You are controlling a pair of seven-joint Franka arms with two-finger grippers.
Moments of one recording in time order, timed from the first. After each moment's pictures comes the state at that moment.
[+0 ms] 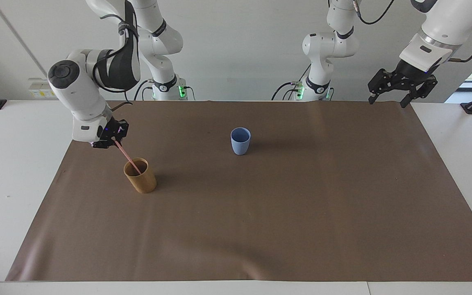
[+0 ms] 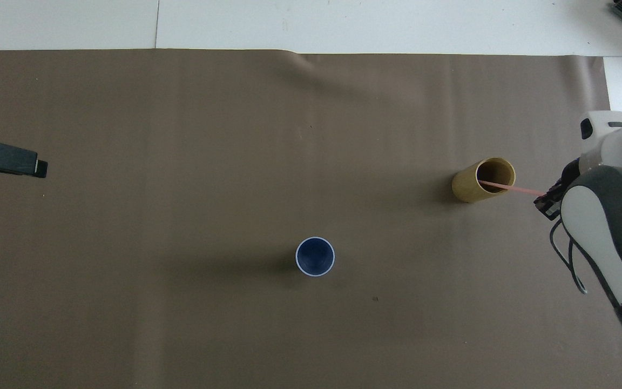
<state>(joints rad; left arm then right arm) -0.08 0.02 0.00 -1.42 -0.06 1.41 0.07 0.06 0.08 -0.13 -1.88 -0.04 1.83 -0.79</state>
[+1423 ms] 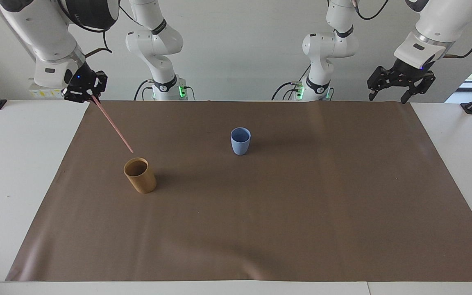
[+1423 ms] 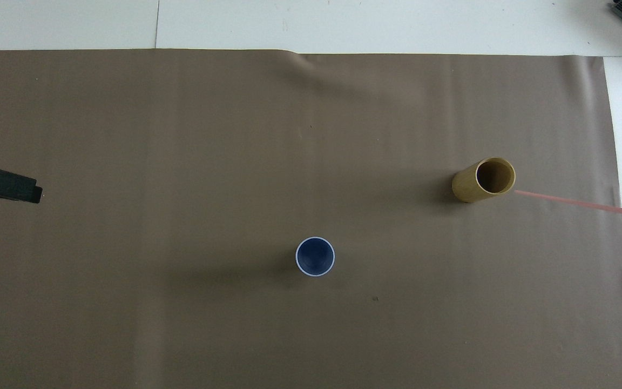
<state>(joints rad) -0.08 -0.05 0.00 -1.52 -0.01 1.46 0.10 0.05 -0.04 -0.14 -1.56 -0.11 1.34 -0.79</state>
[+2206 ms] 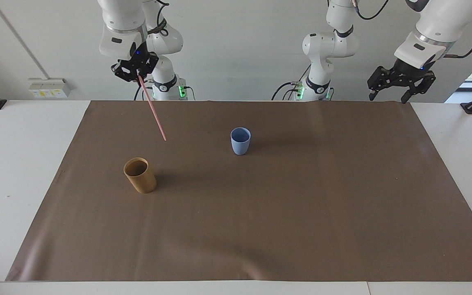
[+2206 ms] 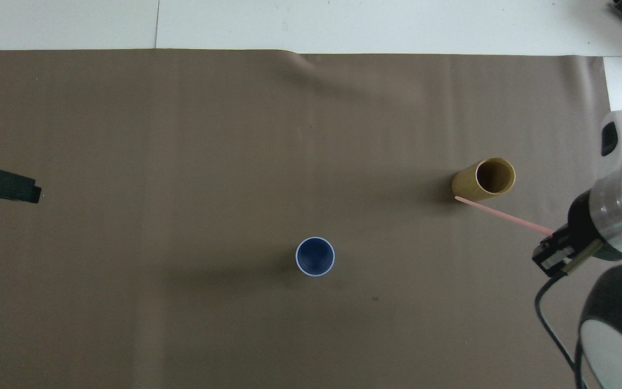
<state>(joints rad) -0.08 -0.05 0.01 -1.52 -0.01 1.46 0.10 0.13 -0.08 0.13 -1.54 -0.10 1.28 -0.37</state>
